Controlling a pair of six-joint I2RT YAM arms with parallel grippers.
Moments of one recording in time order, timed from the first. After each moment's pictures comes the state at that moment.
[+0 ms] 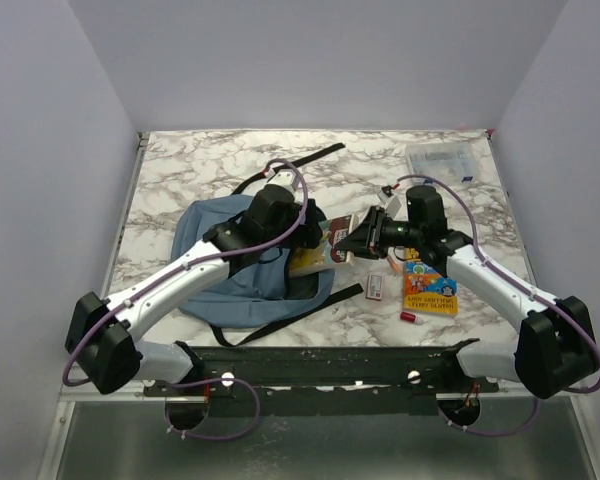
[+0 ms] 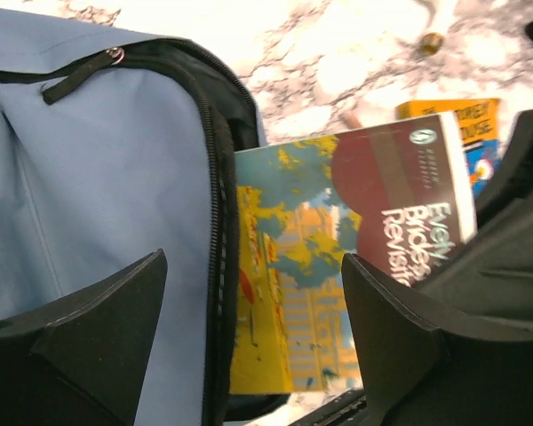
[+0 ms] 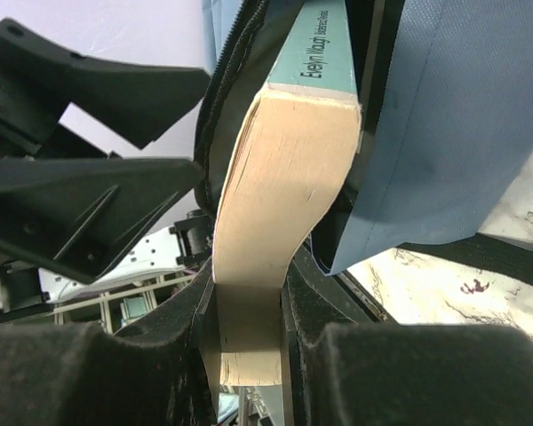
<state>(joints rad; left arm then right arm) -0.77 1.28 1.05 -0.35 -0.12 -0.57 0.41 1.27 0.80 -0.07 -0.75 0.94</state>
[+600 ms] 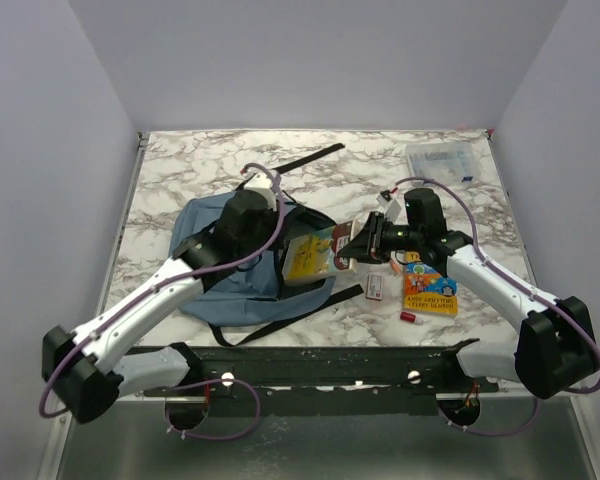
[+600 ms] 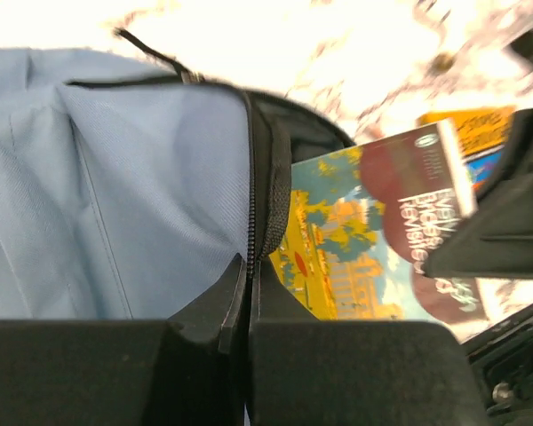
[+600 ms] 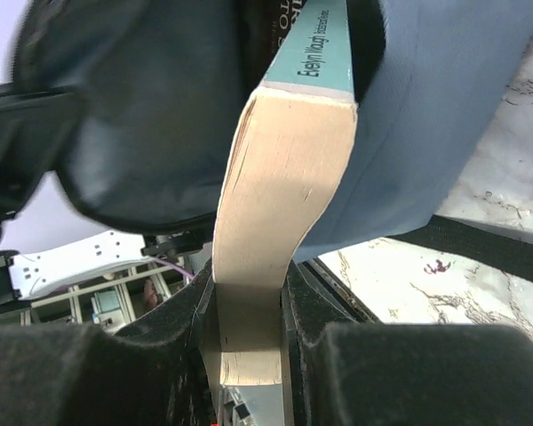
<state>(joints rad) -0.73 1.24 1.05 -0.42 -0.14 -0.45 0.41 1.27 0.80 -0.15 -0.74 0.85</state>
